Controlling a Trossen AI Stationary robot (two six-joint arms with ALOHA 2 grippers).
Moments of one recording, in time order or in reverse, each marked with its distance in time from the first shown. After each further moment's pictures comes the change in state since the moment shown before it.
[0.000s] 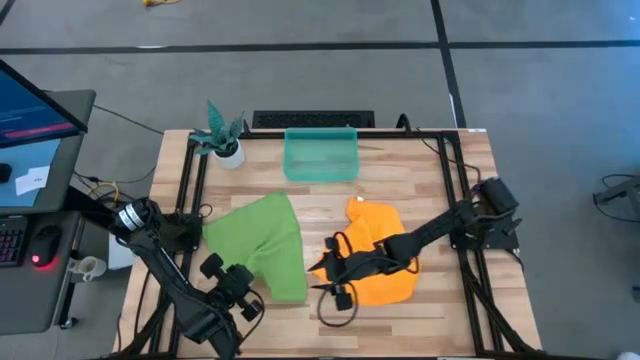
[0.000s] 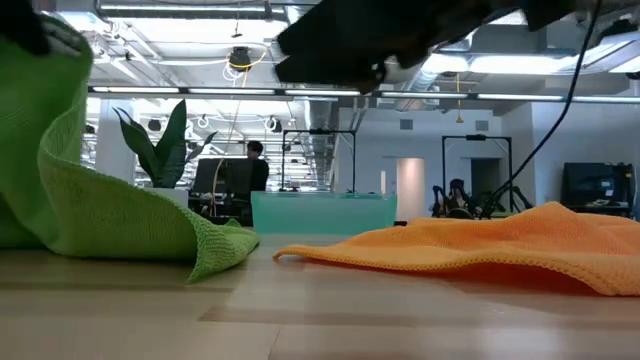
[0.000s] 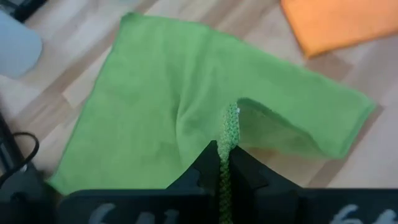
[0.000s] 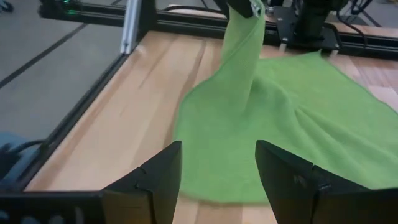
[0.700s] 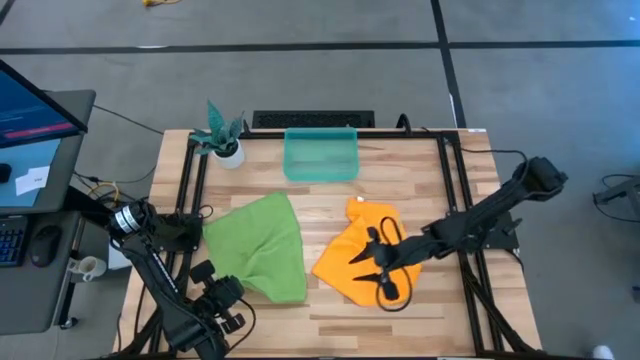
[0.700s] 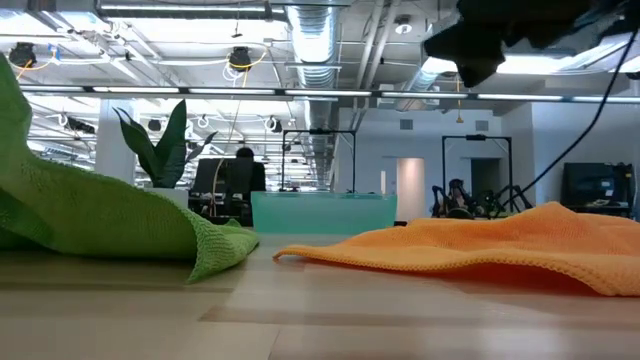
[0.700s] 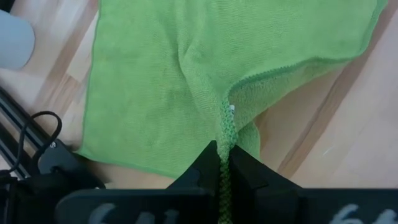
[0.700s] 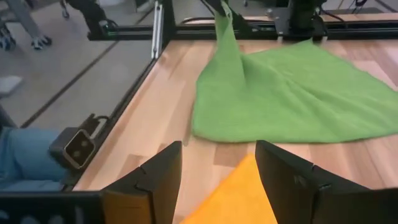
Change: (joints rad) left arm -0.090 0.000 0.000 -0.030 0.193 0.133; right arm 0.063 -0.461 -0.404 -0.008 0.001 0.124
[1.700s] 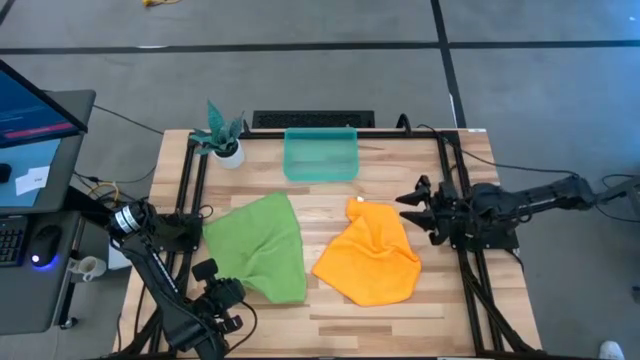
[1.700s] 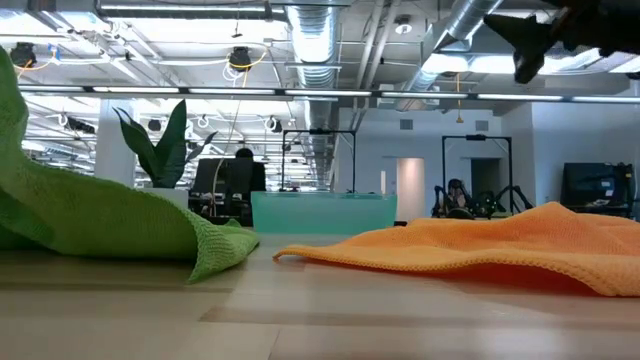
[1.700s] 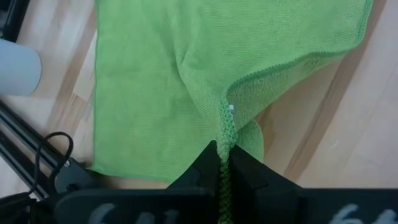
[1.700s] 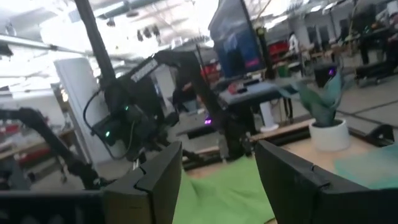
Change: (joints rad) left arm 0.000 0.000 0.000 -0.003 -0.013 0.124; right arm -0.301 -0.957 -0.446 0.066 -0.078 0.094
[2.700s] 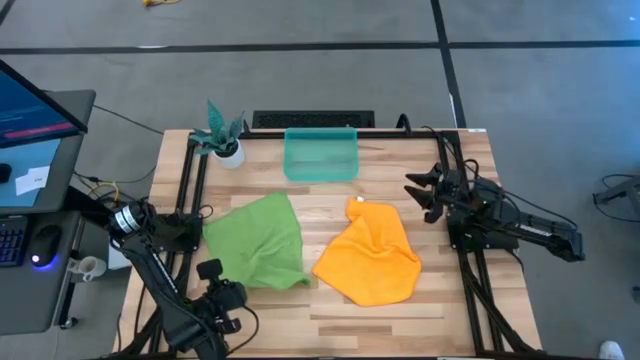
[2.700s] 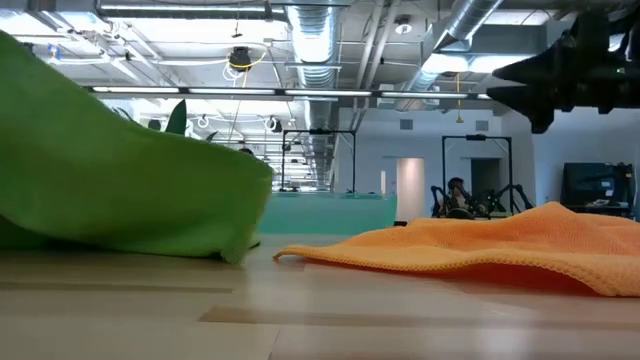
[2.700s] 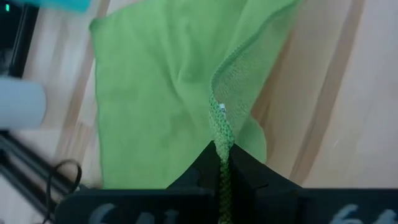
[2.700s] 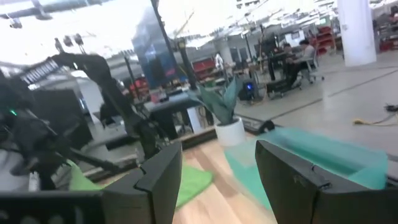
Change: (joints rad) left arm -0.002 0.001 0.000 0.014 -0.035 0.119; right arm -0.494 -0.432 -0.198 -0.246 -0.164 0.019
